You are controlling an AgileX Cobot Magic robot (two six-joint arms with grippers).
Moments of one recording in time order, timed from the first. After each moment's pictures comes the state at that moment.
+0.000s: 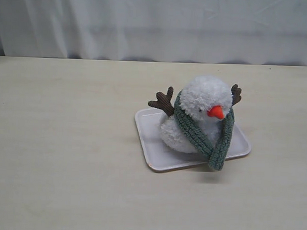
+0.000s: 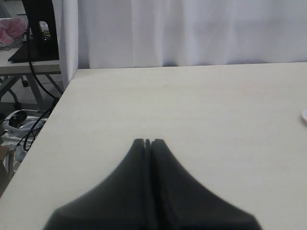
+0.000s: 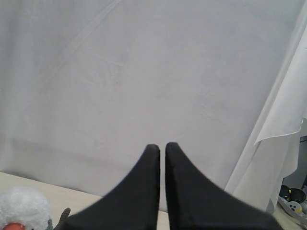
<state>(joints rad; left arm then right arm) 0.03 0.00 0.00 -0.03 0.32 0.08 0.02 0.00 -0.63 -0.06 0.53 -0.27</state>
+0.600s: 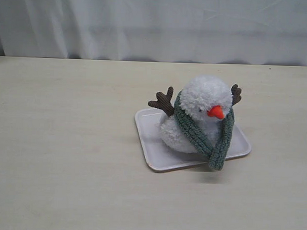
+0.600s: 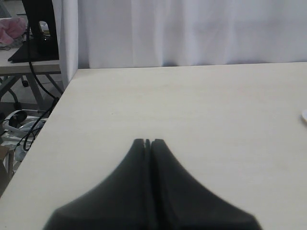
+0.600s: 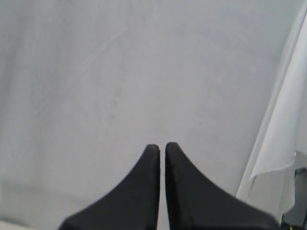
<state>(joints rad) 0.03 0.00 0.00 -0.03 0.32 0.08 0.02 0.00 -0.61 -0.04 0.37 -0.27</state>
